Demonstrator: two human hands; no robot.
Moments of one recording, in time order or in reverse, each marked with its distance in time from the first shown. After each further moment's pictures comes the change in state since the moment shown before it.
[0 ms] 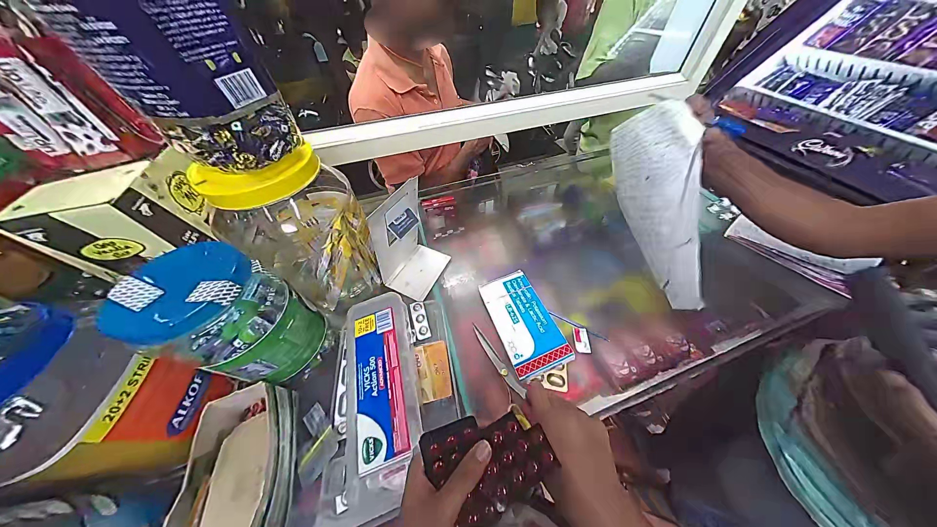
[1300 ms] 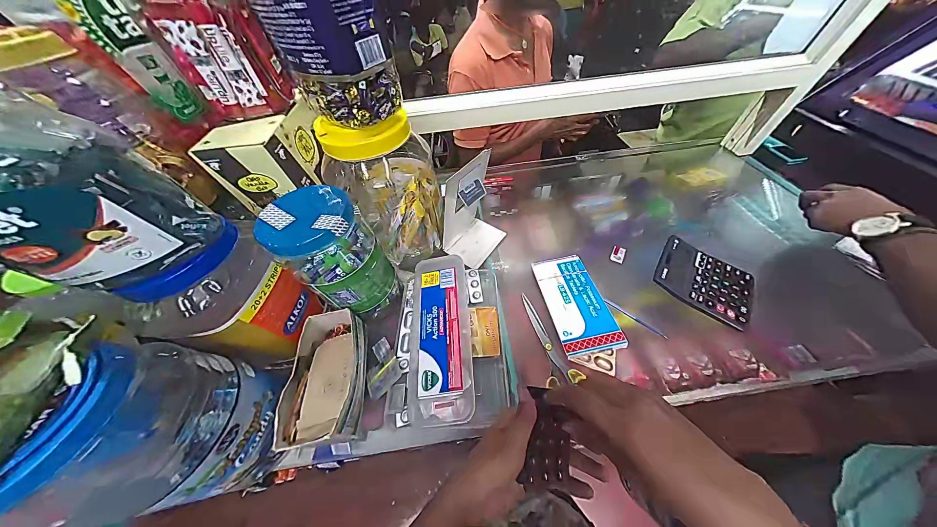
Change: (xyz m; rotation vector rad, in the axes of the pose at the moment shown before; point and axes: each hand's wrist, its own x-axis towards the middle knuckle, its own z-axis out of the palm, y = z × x) left_hand 0.010 -0.018 -0.011 -0.136 -0.480 -0.330; right_hand 0.012 0.025 -0.043 0.240 0.026 -0.807
